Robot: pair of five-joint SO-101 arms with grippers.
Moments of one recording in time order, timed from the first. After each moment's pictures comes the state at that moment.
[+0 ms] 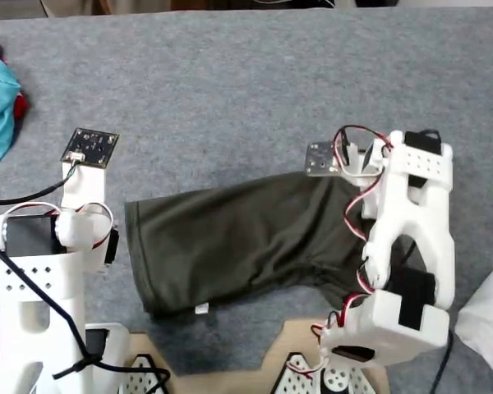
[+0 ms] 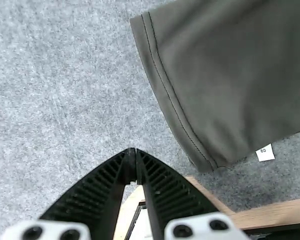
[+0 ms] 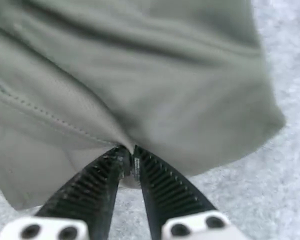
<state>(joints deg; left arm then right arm) -7.6 -48.4 32.8 97.6 -22.5 14.6 3.7 17.5 72.8 85.2</state>
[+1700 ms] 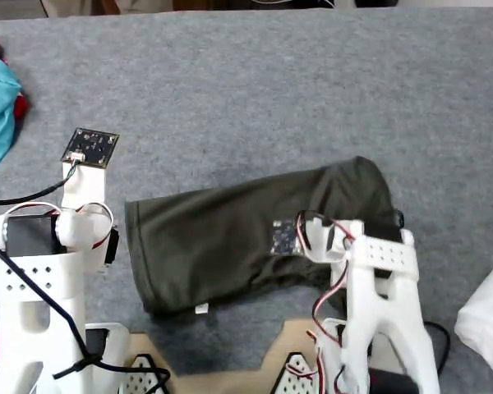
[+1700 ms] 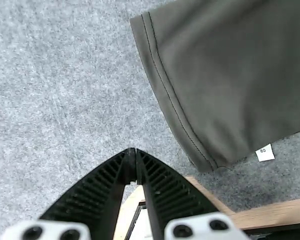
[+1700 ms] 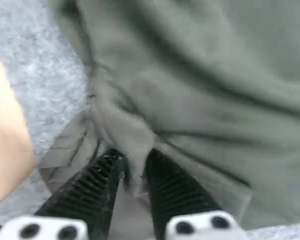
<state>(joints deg) -7.6 -48.4 32.8 97.6 -22.5 8.4 -32.9 64.7 59.5 83.1</state>
